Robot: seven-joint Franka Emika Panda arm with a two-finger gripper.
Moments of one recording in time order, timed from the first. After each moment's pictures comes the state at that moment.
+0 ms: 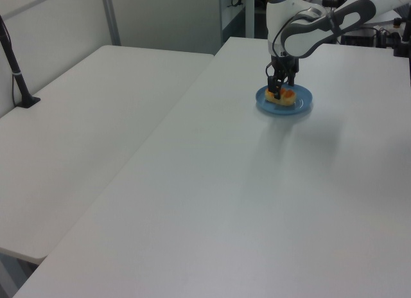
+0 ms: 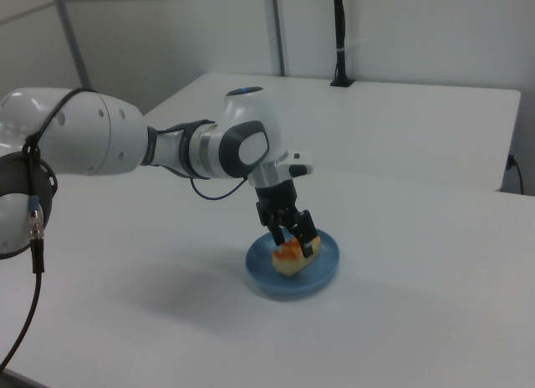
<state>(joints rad) -0.23 0.50 0.01 -1.61 -0.27 2.12 0.26</state>
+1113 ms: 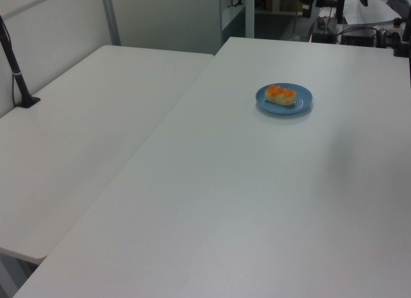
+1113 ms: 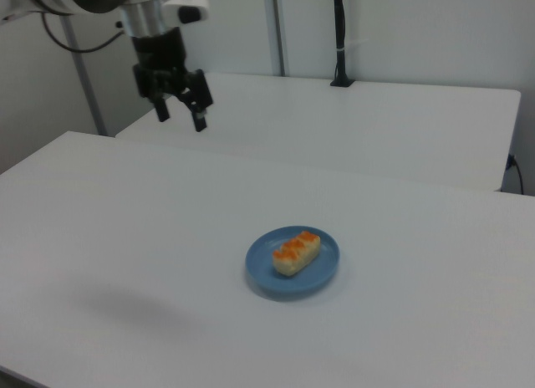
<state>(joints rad) -0.14 0.01 0.03 -1.50 -0.03 1.58 0.04</state>
